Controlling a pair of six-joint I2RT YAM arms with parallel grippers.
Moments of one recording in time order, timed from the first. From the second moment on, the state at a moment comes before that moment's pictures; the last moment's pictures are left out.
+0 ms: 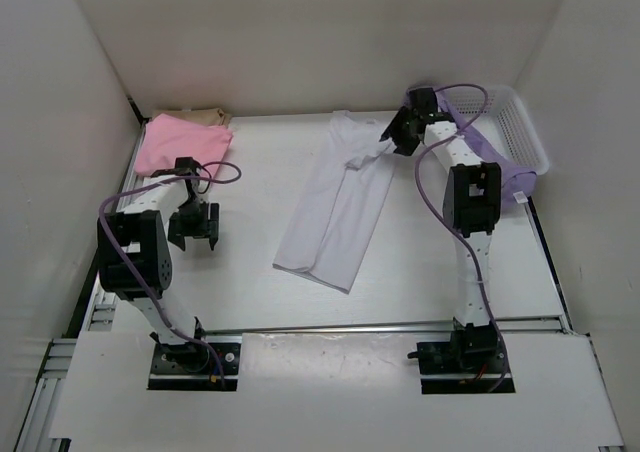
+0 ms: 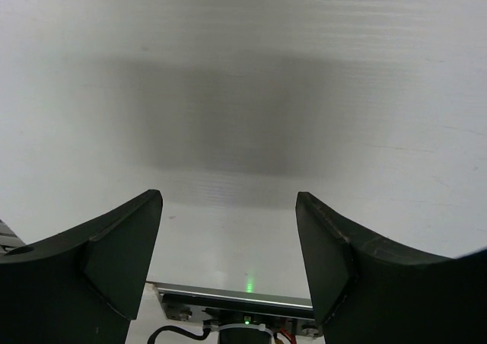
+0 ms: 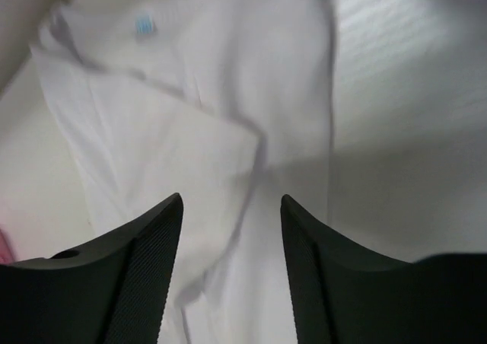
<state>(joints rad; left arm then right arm) 0.05 1.71 1.13 -0.90 -0.11 0.00 0.16 2.47 2.20 -0.57 -0.11 0.72</state>
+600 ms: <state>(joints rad) 0.04 1.34 1.14 -0.96 -0.15 0.00 0.51 1.38 1.38 -0.52 0.10 0.61</state>
